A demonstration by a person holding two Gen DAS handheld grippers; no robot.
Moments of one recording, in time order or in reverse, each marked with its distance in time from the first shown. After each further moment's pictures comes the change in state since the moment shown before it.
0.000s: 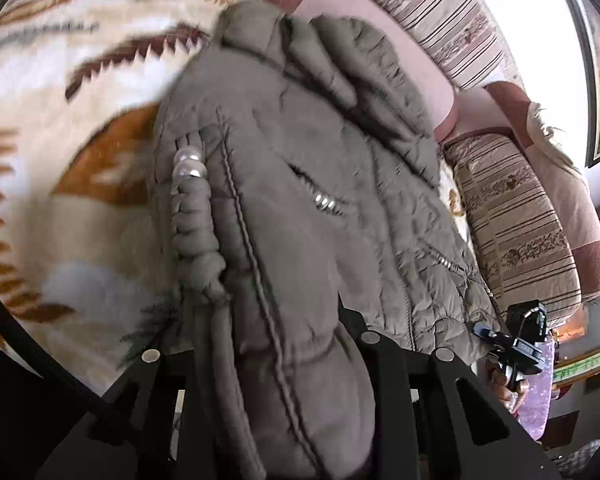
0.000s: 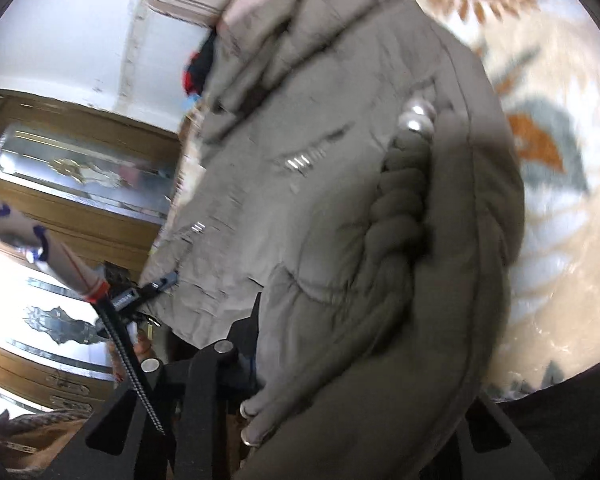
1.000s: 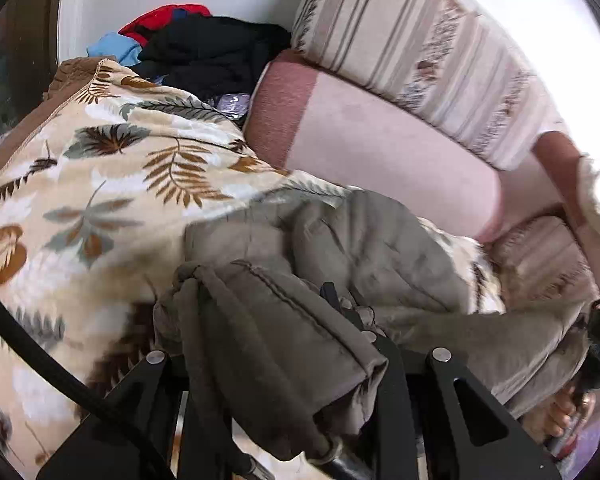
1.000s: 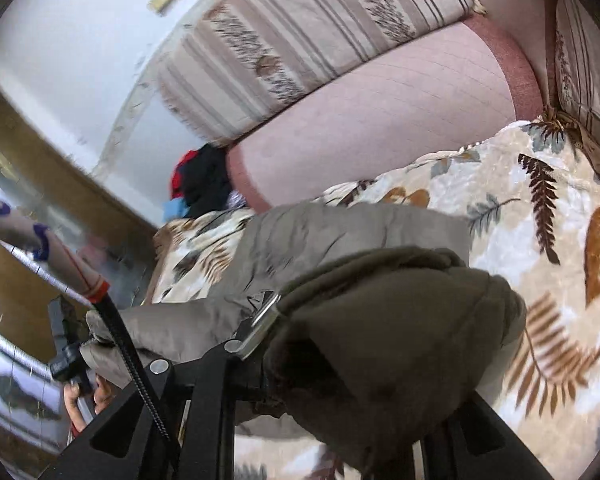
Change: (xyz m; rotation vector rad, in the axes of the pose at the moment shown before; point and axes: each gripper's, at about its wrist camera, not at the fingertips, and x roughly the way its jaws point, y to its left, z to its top) left arm 0.047 -0.089 0.310 0.090 -0.178 0.264; right arm 0.028 0.088 0.311 -0.117 -0.264 -0.228
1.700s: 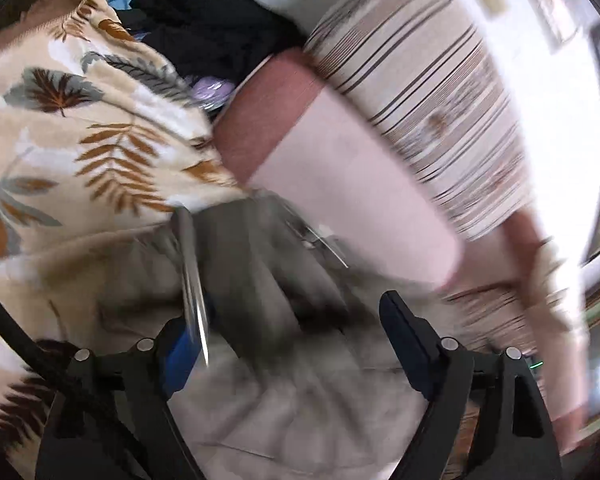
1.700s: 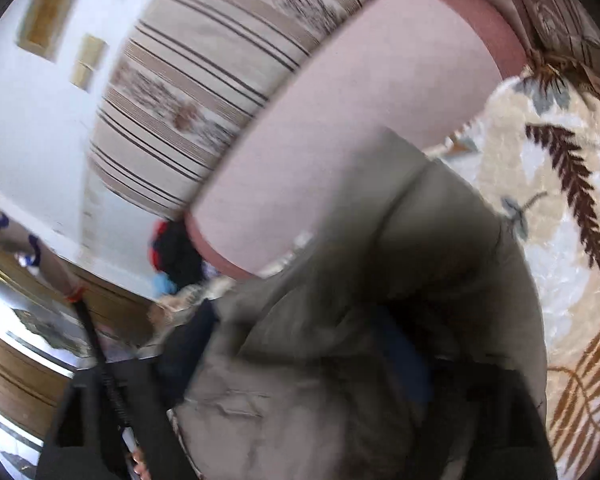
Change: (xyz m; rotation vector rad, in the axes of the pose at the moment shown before) left arm 0.059 0.045 0.033 -0.262 -0.052 -0.357; right arm 0.050 -0.059 0.042 0.203 -0.174 0.069
